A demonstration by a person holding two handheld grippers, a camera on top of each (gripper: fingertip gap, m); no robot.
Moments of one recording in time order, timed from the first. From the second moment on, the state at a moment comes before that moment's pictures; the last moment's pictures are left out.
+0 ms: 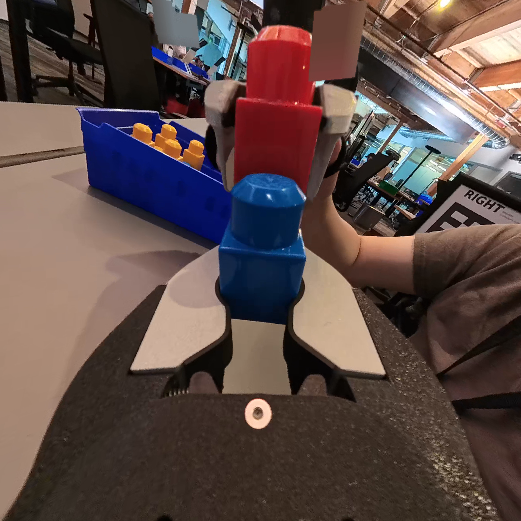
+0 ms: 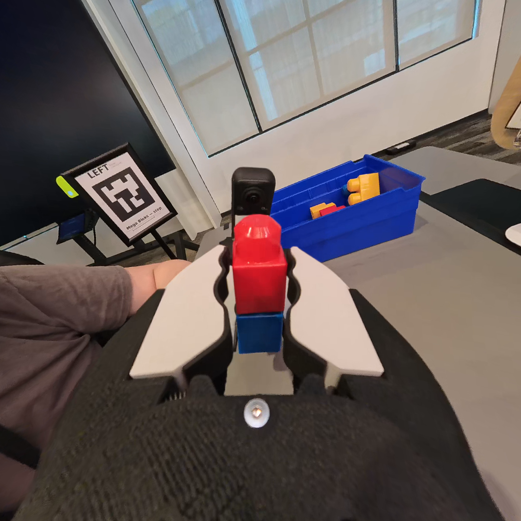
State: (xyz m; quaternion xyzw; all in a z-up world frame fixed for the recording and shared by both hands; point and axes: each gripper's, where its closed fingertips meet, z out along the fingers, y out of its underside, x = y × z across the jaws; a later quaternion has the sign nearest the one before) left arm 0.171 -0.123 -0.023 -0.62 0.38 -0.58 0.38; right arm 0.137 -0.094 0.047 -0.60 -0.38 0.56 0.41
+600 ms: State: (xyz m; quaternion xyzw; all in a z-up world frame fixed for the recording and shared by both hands) left arm 0.167 -0.120 -0.022 -0.63 0.35 -0.58 0.38; right arm 0.135 -0.092 0.039 -0.62 -0.37 0.56 0.41
